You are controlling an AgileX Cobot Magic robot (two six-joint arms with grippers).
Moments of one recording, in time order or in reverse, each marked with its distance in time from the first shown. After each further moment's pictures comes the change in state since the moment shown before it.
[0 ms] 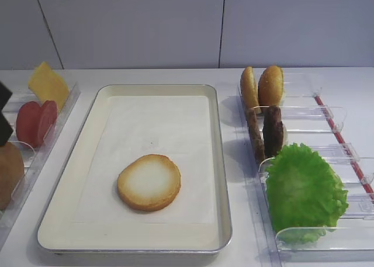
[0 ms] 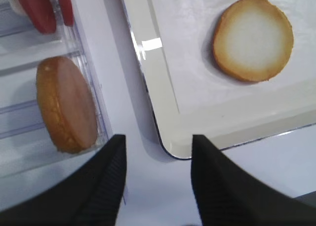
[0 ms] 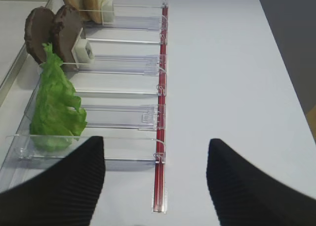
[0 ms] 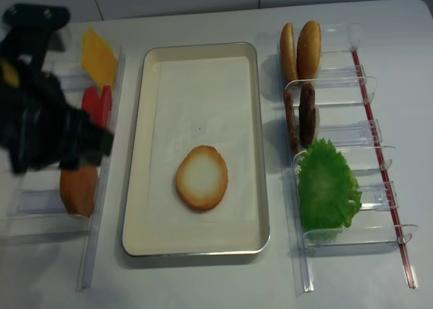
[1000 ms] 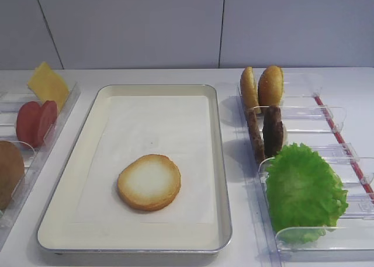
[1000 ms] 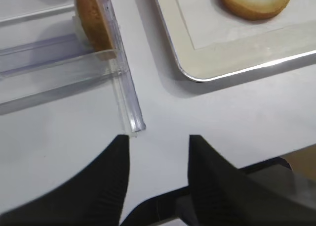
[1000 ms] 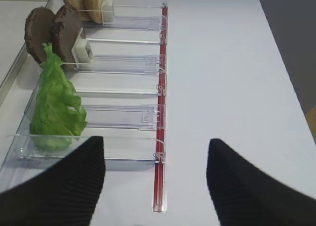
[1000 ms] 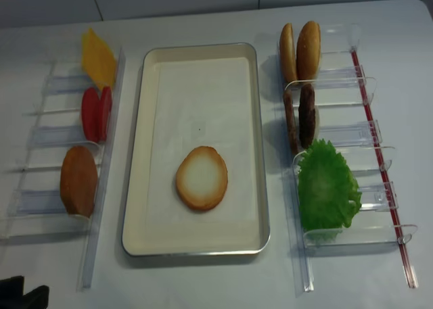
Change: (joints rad) left arm 0.000 -0.875 0.498 0.053 0.023 -0.005; right arm 0.000 0.000 0.000 0.000 0.000 0.000
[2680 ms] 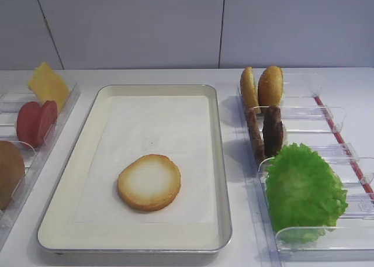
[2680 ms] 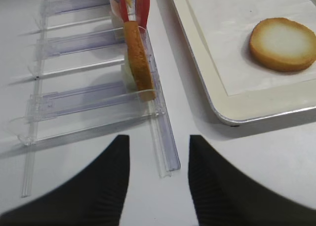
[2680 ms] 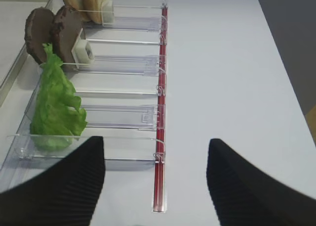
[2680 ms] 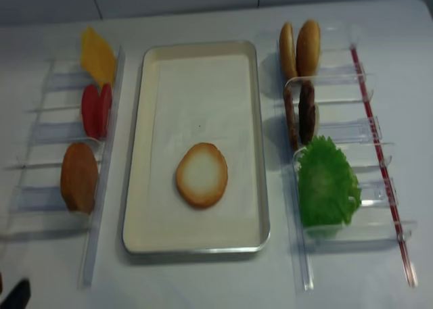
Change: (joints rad) left arm 0.180 -0.261 0.078 0.000 -0.078 0.122; right arm 0.000 0.000 0.000 0.000 0.000 0.000
